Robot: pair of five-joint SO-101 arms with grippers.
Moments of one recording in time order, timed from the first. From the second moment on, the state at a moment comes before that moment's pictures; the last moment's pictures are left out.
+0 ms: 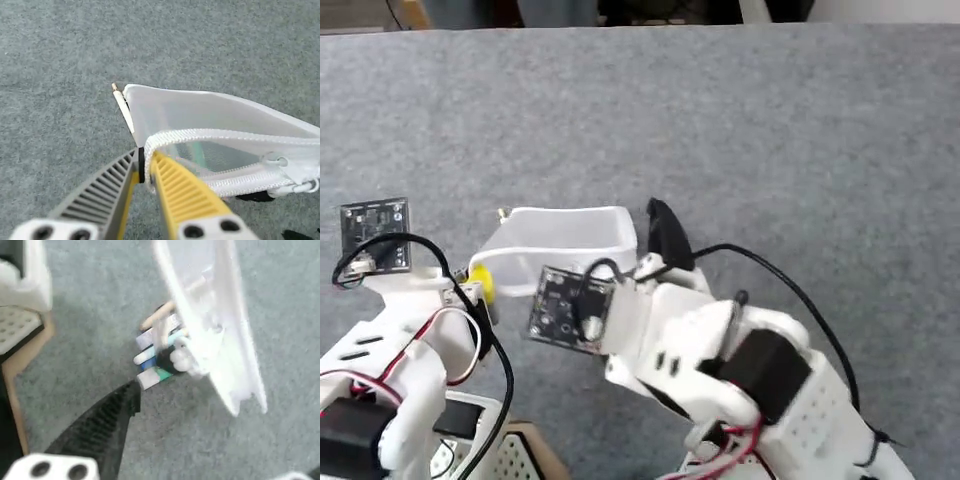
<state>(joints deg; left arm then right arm) 4.7 -73.3 30.8 92.7 14.6 -50.4 -51.6 24.7 90.8 28.8</state>
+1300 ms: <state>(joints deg) 4.6 -73.3 30.8 92.6 14.5 -40.6 -47.1 25.1 83.9 29.0</state>
